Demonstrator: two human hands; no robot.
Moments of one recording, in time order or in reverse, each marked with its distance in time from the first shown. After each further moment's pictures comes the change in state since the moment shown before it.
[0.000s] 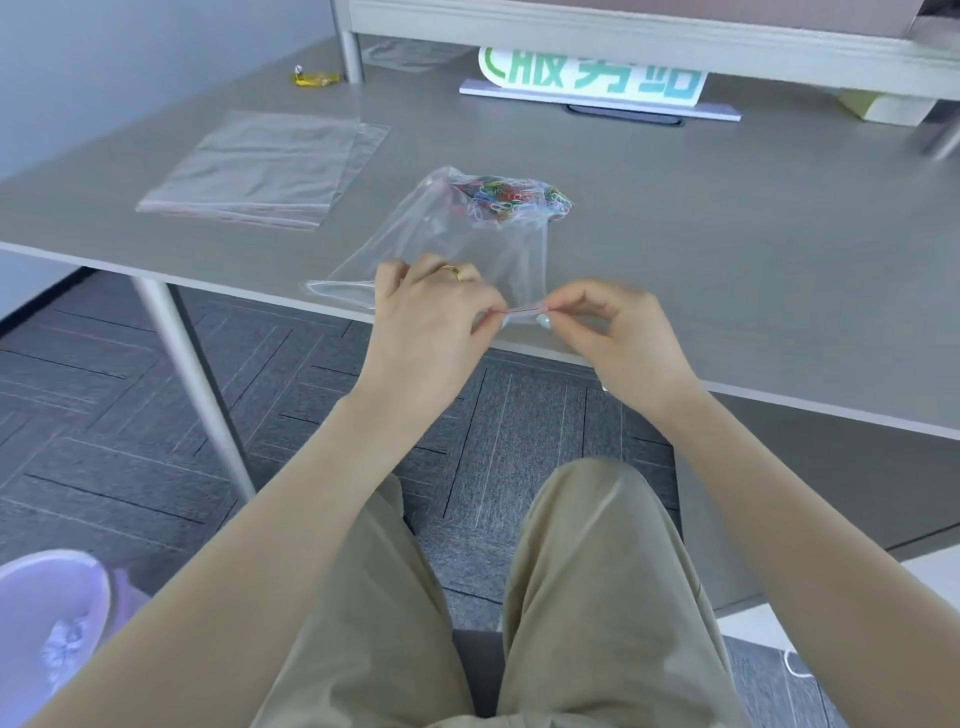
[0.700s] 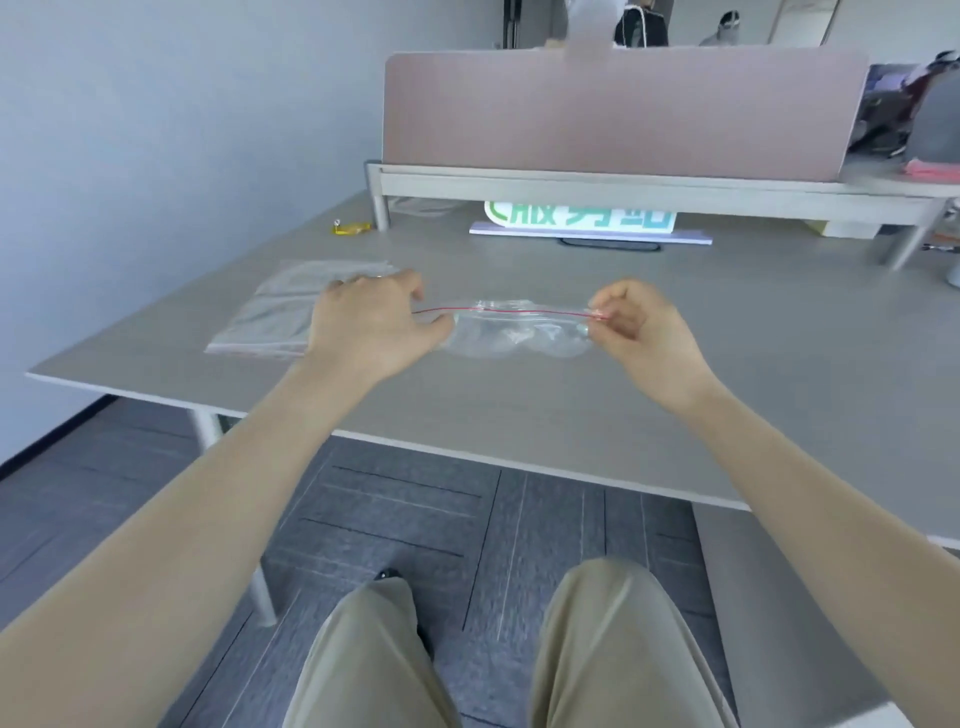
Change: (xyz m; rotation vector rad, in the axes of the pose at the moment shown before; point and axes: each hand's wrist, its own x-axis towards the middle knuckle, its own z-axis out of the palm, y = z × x) left_hand 0.089 -0.049 -0.070 0.168 -0.091 -0.237; right_hand 0.071 -0.025 -0.055 0.028 0.126 -0.003
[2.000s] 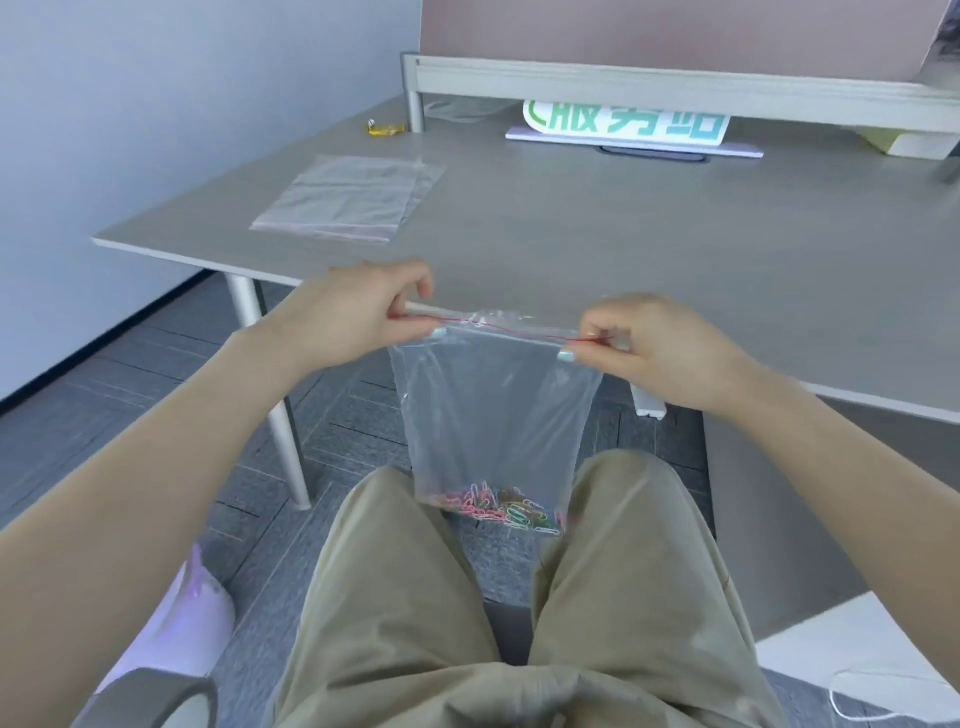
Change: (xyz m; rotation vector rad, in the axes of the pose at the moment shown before) left_hand -0.118 -0.042 0.000 -0.137 -0.214 0.264; right_hand -0.108 -0.018 0.019 -0.505 -0.437 -0.310
